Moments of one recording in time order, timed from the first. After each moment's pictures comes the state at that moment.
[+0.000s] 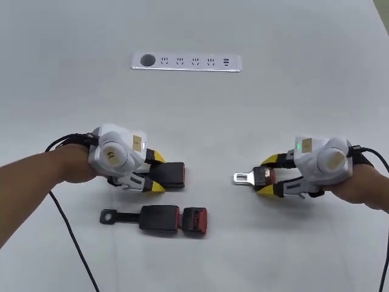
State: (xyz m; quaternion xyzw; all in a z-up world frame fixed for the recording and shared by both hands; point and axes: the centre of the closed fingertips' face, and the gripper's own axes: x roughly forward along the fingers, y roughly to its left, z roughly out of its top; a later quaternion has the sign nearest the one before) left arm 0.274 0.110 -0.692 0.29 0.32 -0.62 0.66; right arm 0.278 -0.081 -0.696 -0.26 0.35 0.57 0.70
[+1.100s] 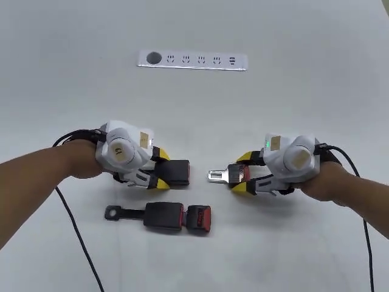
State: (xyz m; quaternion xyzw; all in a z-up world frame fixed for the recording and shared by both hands) left arm 0.274 0.112 -0.694 0.29 0.32 -0.62 0.66; right arm 0.278 -0.010 -0.705 -0.25 0.33 0.59 0.70
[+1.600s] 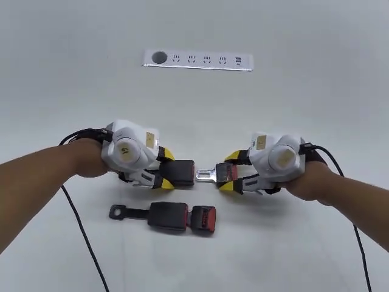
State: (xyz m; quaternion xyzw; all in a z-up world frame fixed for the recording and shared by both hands) left arm 0.273 0.112 -0.693 0.29 0.32 -0.62 0.66; right arm 0.280 0.025 -0.703 -0.24 0.32 0.60 0.70
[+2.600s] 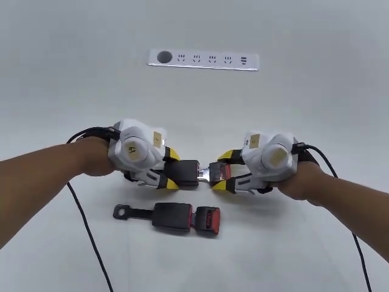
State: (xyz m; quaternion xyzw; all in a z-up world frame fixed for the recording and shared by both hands) left arm 0.275 0.110 -0.694 0.29 0.33 -0.62 0.65; right arm 0.282 0.047 -0.696 -0.22 0.31 0.60 0.70
